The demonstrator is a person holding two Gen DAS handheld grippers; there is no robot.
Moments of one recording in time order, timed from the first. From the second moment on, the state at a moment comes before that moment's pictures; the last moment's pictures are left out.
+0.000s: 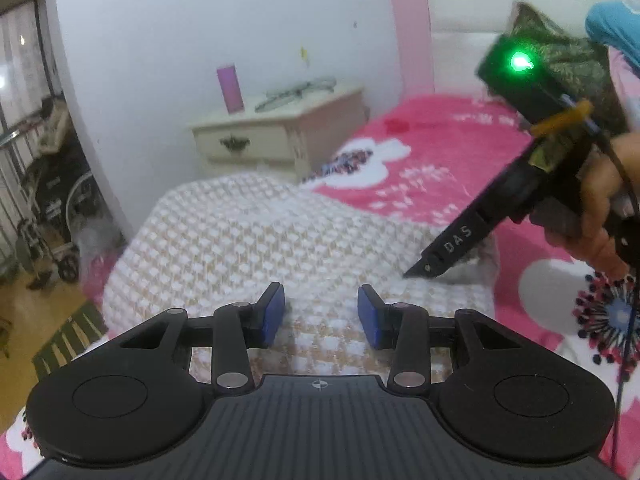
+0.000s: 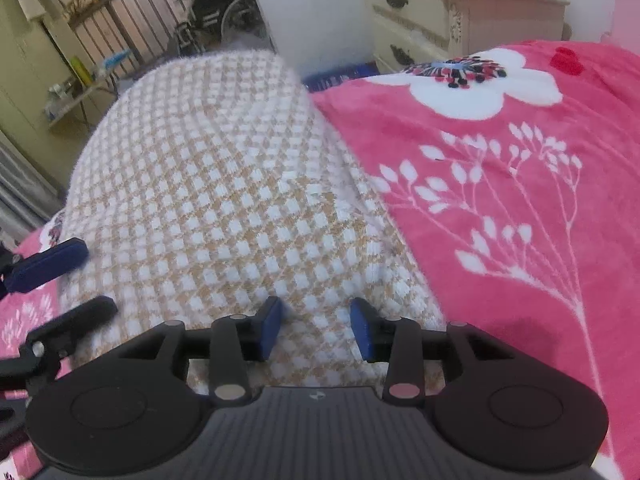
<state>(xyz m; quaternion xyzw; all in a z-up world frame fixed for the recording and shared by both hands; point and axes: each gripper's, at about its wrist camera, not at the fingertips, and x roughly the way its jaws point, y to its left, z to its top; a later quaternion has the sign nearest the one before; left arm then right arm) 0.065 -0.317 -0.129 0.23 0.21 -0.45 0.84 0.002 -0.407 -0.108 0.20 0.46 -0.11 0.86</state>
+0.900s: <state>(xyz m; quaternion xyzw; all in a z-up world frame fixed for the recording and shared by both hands) 0.038 -0.228 -0.135 0.18 0.30 -0.52 0.78 0.002 -0.335 0.015 0.03 0.41 0.02 0.91</state>
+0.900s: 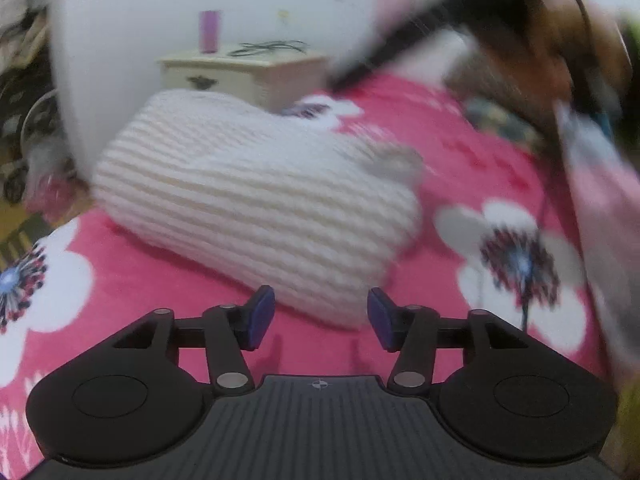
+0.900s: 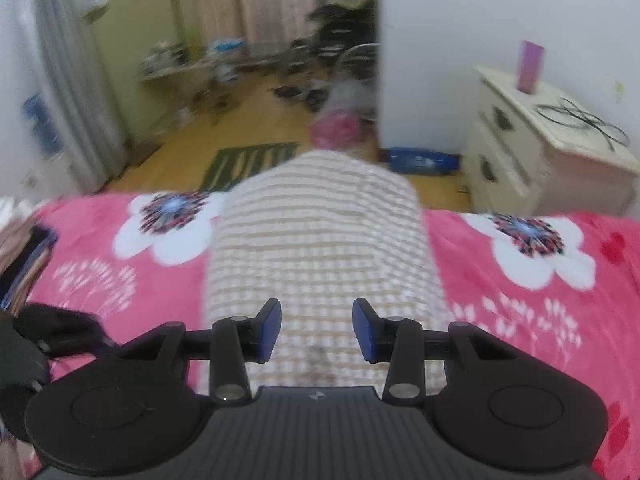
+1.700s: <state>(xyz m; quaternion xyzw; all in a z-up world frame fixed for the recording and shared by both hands) 0.008 -0.286 -0.169 0.20 0.30 -0.32 0.87 0.005 -0.304 0.002 -0.01 0.44 0.07 0.89</state>
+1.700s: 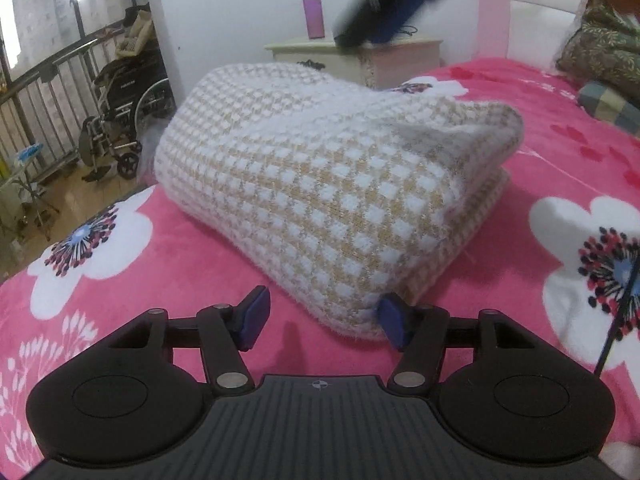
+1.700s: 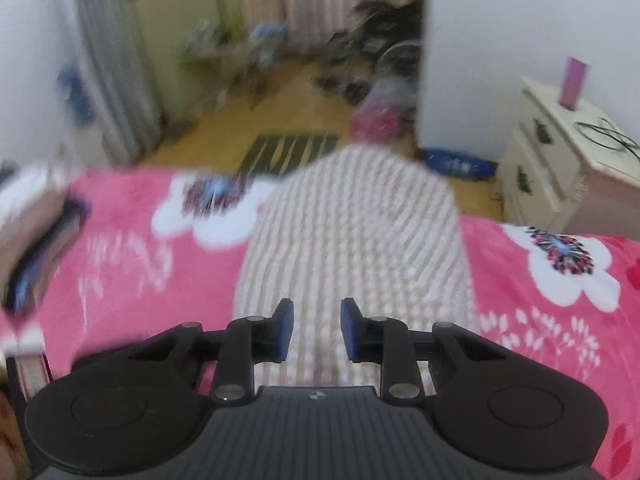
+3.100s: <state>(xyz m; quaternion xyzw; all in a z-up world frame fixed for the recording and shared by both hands) 0.054 -0.258 -0.152 0.10 0.29 -0.44 0.84 0.054 -0.333 -0.040 -0.04 0.48 -0.02 0.87</state>
